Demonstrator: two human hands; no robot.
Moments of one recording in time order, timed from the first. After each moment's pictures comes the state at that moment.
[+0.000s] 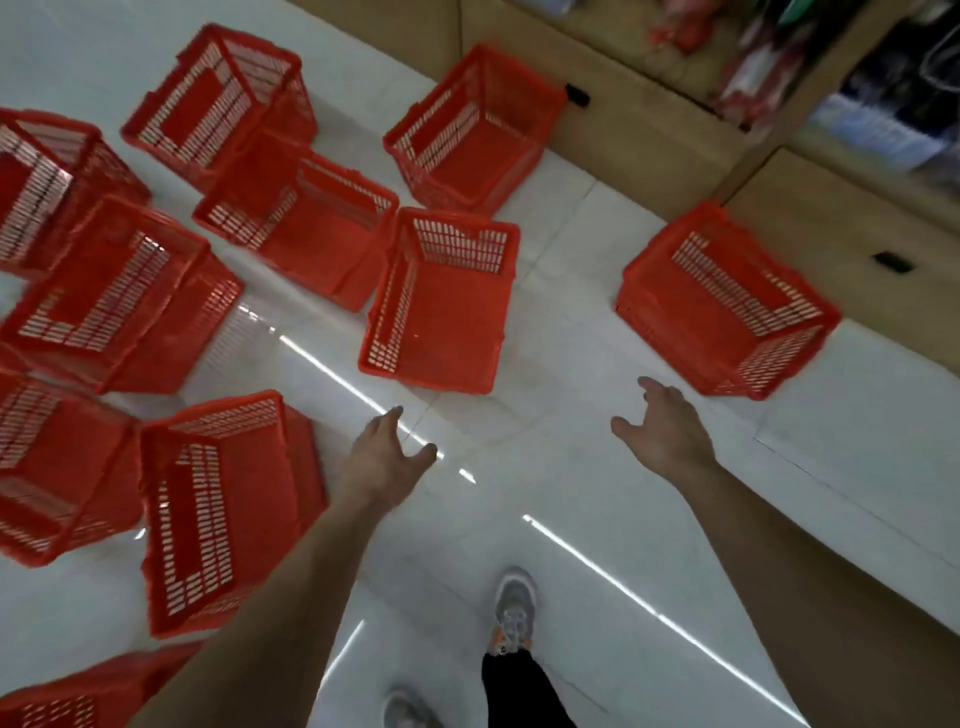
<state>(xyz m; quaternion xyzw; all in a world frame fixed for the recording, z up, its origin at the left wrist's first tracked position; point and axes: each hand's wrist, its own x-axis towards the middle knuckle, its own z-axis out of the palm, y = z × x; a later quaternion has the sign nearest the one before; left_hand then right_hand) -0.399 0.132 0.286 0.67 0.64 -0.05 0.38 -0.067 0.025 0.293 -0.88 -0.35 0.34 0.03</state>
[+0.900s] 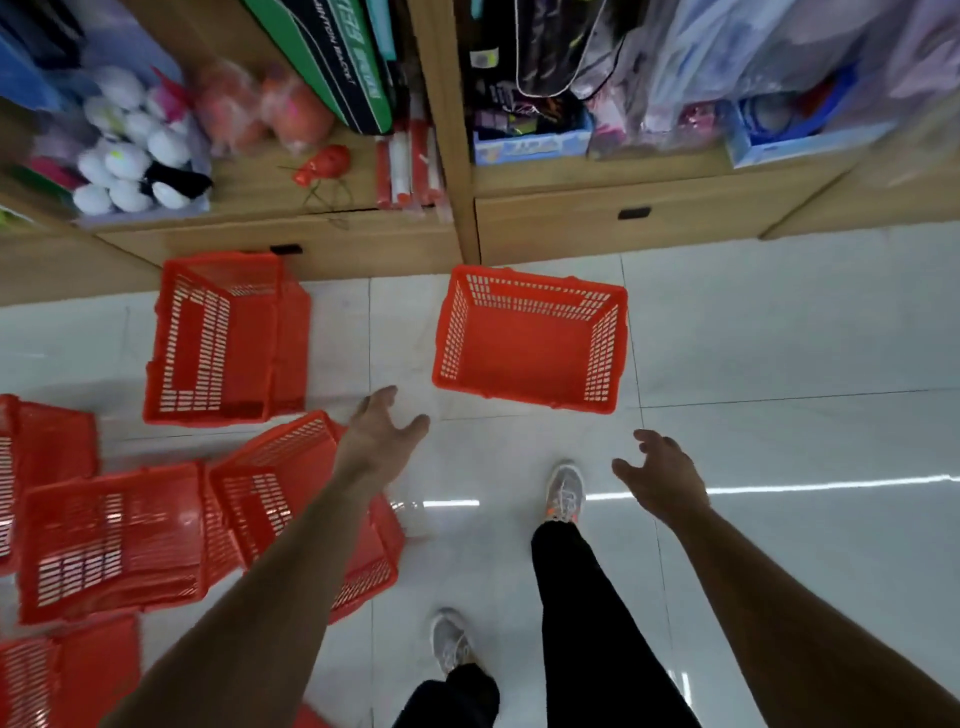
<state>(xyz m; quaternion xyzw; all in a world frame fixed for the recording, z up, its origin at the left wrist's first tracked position) 0.100 0.305 0.352 0.81 0.43 -0.19 0.35 0.228 -0.025 0.319 -0.91 0.01 0.39 0.16</state>
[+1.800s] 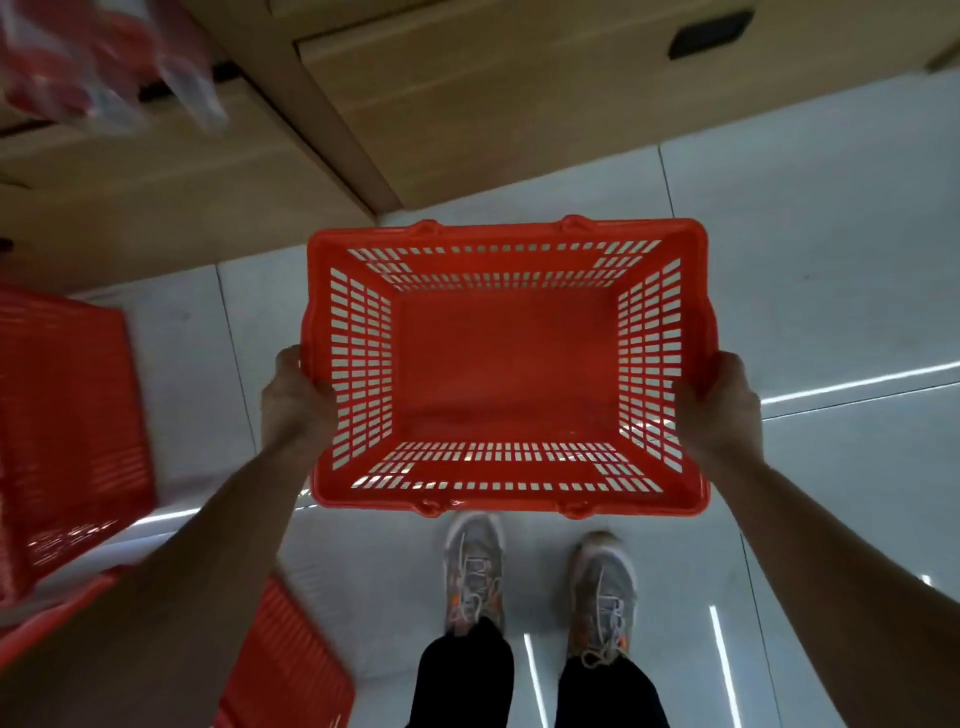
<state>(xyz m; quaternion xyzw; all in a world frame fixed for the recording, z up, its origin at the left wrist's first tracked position) 0.320 0.385 -0.081 0.82 0.49 -0.11 0.25 0.438 0.016 -0.096 -0.92 0.17 0.24 0.27</state>
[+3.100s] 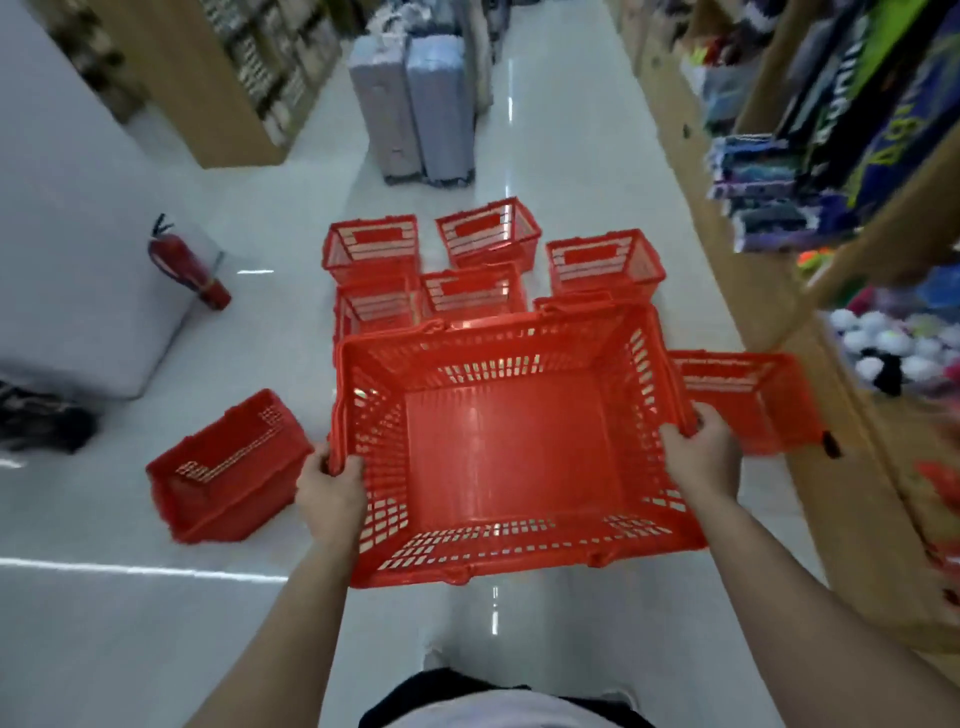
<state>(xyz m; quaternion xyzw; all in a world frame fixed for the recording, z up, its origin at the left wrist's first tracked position) -0.385 -0.057 0.599 0.04 0.87 0.48 0.07 -0.064 0.193 0.601 -0.65 -0.62 0.34 0.28</state>
